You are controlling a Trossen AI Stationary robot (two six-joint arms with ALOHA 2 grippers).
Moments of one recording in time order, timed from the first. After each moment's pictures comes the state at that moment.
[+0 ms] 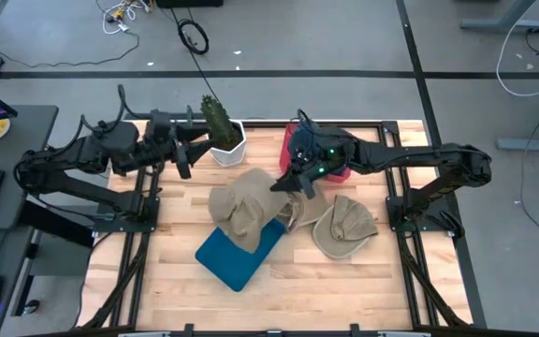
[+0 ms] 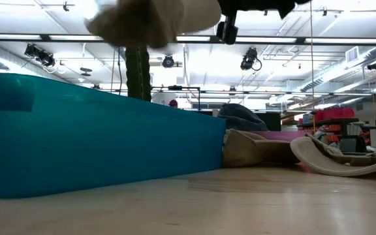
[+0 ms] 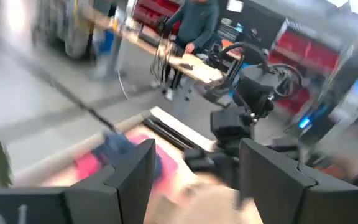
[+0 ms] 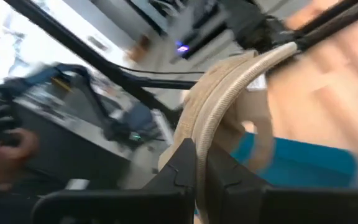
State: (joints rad) left arm -0.04 0.94 1.29 -0.45 -0.48 -0.49; right arm -0.15 1.43 1.15 0.01 -0.52 0.63
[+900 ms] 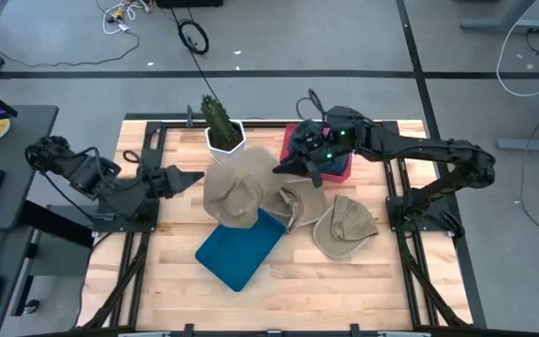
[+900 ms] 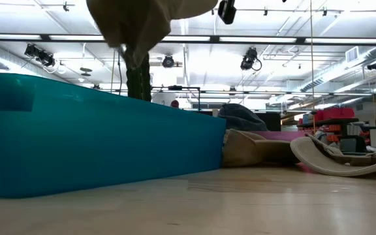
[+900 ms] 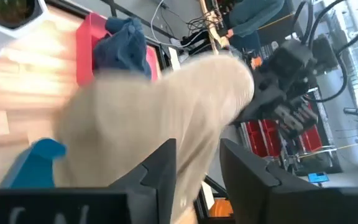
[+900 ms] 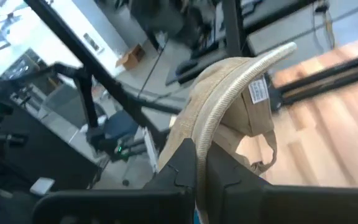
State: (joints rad) left arm -0.53 0.98 1.29 -0.84 -0.92 -1.63; right arm -0.21 1.39 1.29 -0.11 -0.51 0.45
